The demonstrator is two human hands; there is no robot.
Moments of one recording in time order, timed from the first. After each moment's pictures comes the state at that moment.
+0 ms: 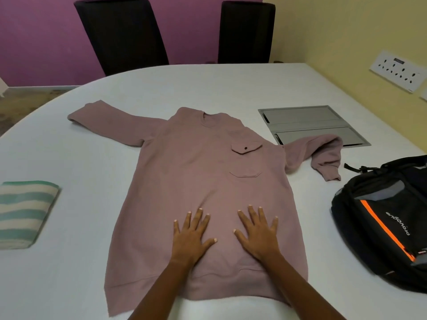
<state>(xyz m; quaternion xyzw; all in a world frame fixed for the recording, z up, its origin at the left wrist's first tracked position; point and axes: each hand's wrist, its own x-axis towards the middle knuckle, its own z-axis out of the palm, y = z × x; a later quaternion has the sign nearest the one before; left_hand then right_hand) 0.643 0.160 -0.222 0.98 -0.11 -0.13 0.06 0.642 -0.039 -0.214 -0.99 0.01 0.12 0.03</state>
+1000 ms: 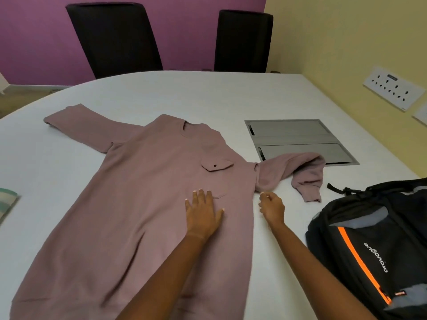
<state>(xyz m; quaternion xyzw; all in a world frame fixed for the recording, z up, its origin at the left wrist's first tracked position) 0.726 0.025 -0.155 0.99 -0.02 -0.11 0.12 0.750 -0.152 -0.158 -0.80 0.28 0.00 0.53</state>
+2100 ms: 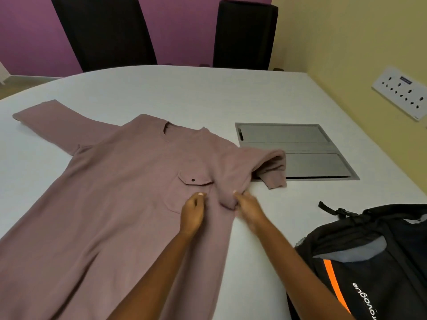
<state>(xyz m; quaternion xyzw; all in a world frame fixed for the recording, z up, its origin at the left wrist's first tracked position) 0.800 -0.043 -0.189 0.77 0.17 -0.02 0.61 0.817 -0.180 -0.148 -0.67 0.20 0.15 0.69</state>
